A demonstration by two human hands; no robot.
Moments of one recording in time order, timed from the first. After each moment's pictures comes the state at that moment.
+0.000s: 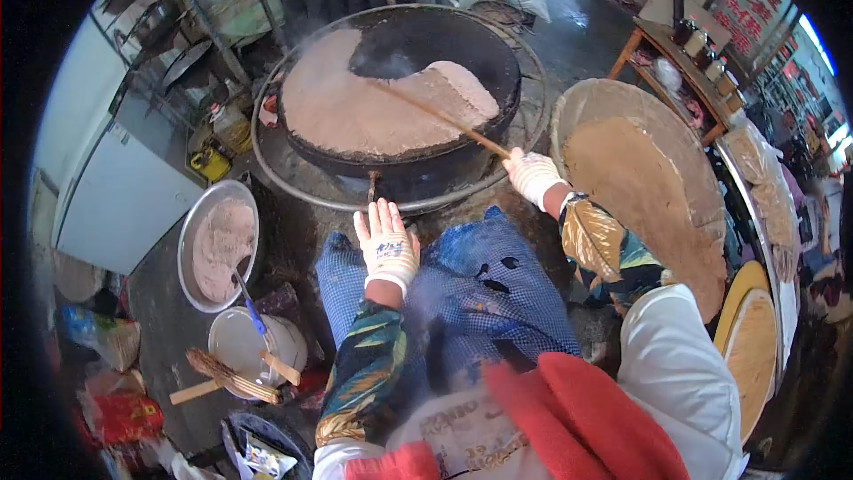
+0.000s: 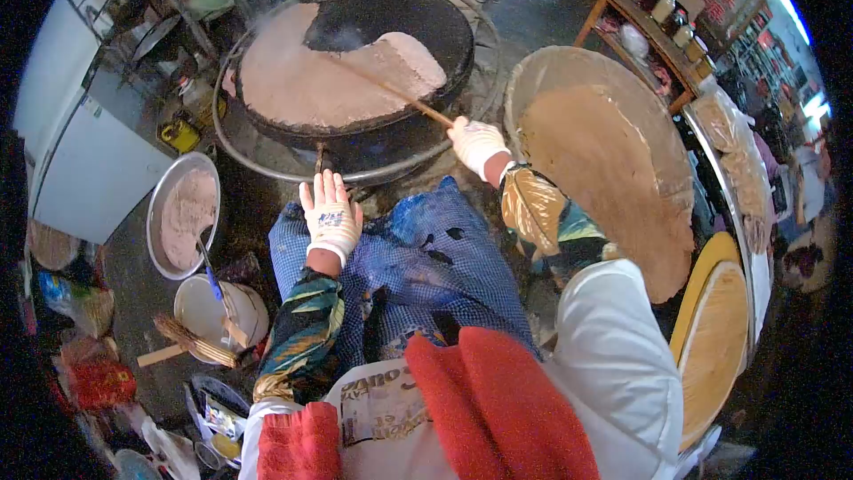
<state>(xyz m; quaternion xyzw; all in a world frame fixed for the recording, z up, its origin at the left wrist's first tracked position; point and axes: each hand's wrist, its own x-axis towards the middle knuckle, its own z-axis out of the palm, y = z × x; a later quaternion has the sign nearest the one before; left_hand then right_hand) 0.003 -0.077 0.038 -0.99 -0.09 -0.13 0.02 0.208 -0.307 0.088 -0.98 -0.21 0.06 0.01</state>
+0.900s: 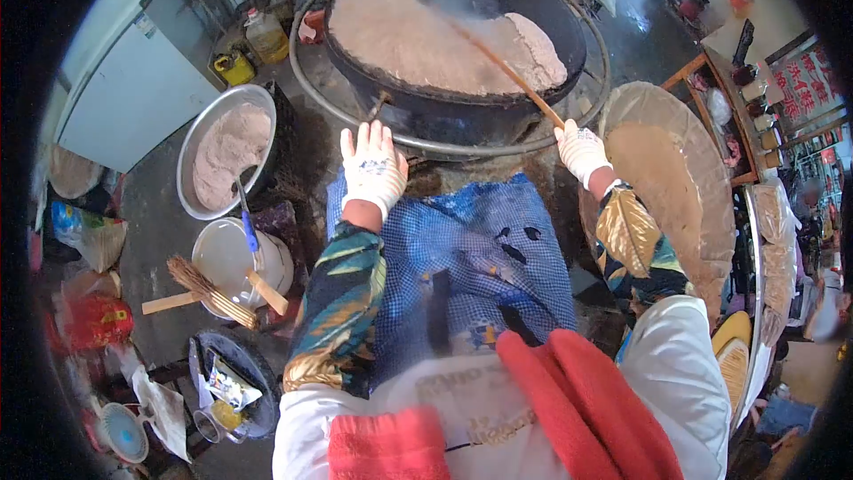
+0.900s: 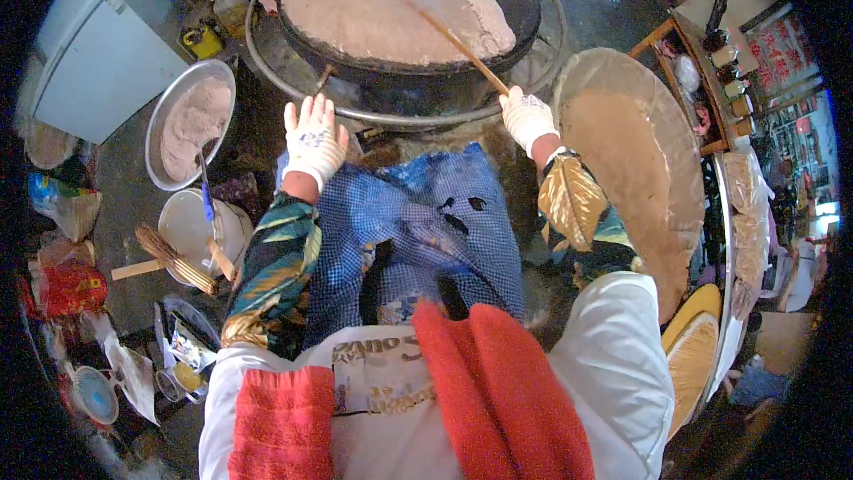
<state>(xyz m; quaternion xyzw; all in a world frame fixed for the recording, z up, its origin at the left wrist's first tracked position) 0.002 -0.013 0.042 -0.98 -0.18 -0.10 0.06 0.224 -0.312 0.075 -0.97 -0.24 0.03 -0.03</state>
